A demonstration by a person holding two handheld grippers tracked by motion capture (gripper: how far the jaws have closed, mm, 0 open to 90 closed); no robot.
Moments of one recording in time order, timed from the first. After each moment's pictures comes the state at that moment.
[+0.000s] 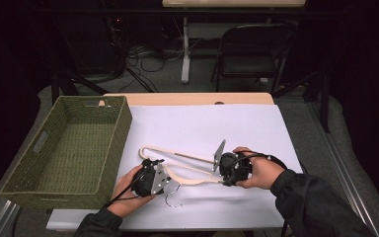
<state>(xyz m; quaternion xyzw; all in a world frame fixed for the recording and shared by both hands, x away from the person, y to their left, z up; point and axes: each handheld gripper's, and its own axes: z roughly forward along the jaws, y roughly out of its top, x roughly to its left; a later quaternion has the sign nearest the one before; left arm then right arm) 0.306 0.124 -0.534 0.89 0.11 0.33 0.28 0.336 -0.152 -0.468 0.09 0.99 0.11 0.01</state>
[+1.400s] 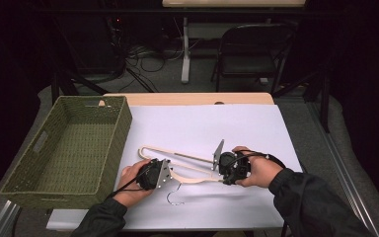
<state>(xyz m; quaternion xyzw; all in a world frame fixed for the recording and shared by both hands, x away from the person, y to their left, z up) 0.330 0.118 -0.546 0.90 0.07 0.33 0.26 0.343 -0.152 -0.476 0.09 0.99 0.11 0.02</state>
